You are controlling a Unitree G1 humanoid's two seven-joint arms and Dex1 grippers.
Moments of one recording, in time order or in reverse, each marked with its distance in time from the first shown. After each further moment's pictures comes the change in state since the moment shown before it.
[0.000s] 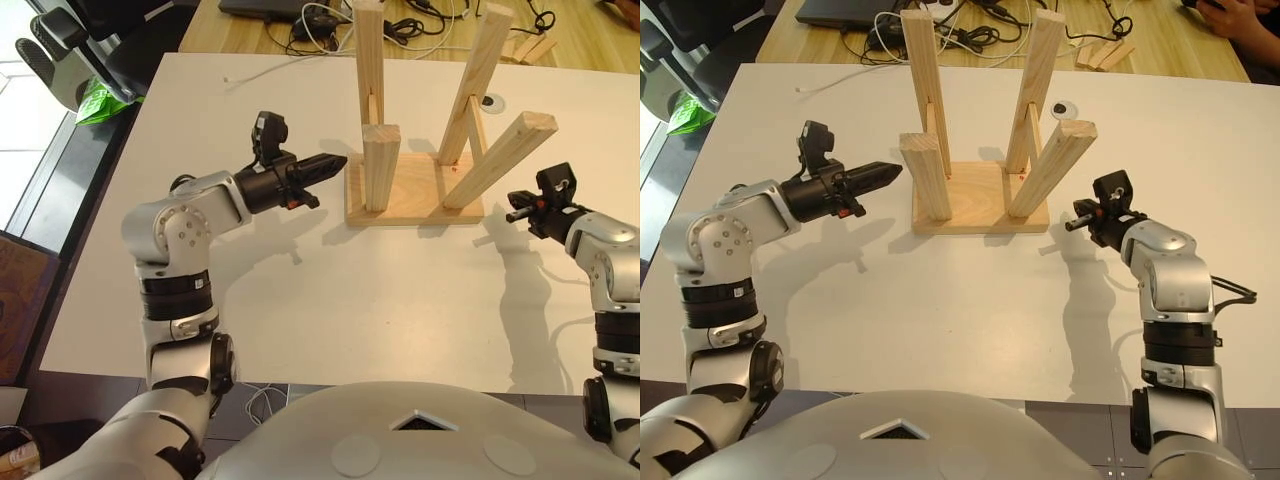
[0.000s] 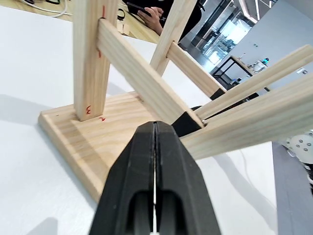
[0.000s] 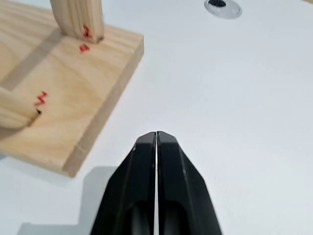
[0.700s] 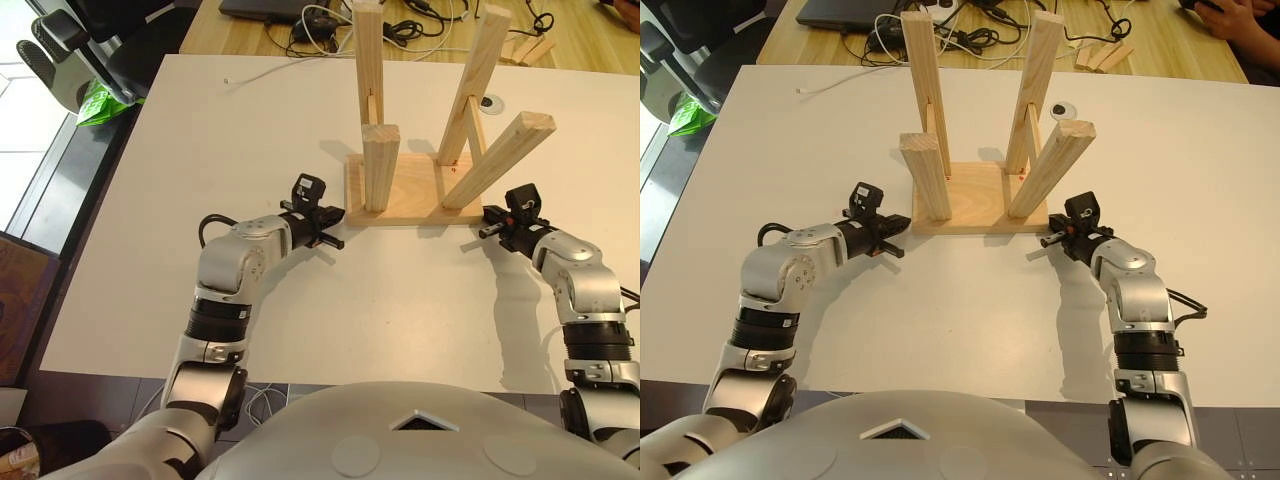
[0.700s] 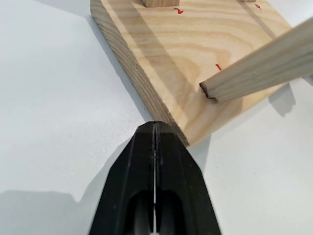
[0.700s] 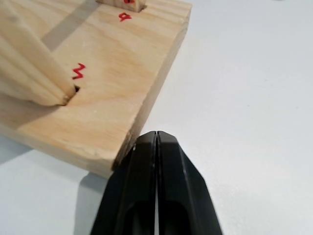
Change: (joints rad) left arm 0.086 -0.071 -0.323 0.106 0.314 -0.169 0.237; right arm 0.014 0.117 0.053 0.091 -0.016 -0.172 0.003
